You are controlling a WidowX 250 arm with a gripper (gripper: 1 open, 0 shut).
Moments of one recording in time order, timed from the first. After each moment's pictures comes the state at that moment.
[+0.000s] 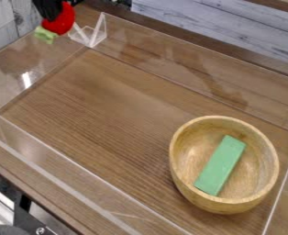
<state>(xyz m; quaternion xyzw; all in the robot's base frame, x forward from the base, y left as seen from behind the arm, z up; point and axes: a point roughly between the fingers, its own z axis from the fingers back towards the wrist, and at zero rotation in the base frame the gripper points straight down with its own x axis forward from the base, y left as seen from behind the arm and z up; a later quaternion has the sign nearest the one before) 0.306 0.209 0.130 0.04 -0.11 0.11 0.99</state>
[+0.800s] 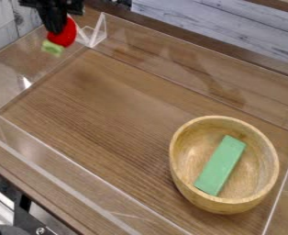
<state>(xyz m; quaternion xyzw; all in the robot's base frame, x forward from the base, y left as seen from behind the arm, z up) 0.315 0.206 0.103 0.05 -0.09 0.17 0.98</state>
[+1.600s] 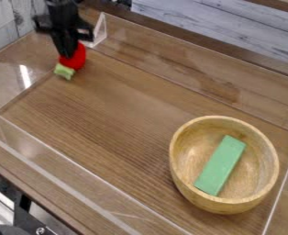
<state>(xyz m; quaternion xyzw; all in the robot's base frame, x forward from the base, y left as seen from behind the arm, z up) 0.332 0.208 0.049 0.06 -0.08 0.16 0.98</state>
